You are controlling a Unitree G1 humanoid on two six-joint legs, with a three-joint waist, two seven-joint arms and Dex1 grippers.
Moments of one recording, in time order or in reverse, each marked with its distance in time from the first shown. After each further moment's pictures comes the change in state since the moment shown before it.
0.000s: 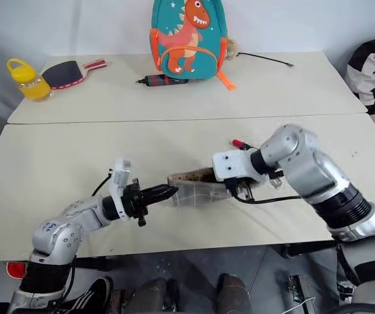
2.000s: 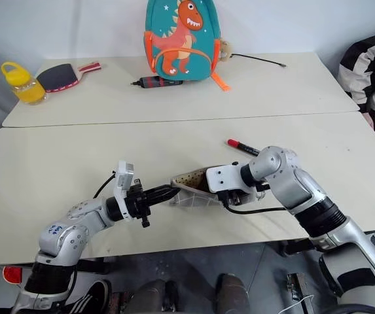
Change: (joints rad) left arm 0.003 -0.016 -0.013 0.028 0.027 -0.051 -0.002; right arm 0.096 0.101 -0.027 0.098 -0.078 -0.140 -0.070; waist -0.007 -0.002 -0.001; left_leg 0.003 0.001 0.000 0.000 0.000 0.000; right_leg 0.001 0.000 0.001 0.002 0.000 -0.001
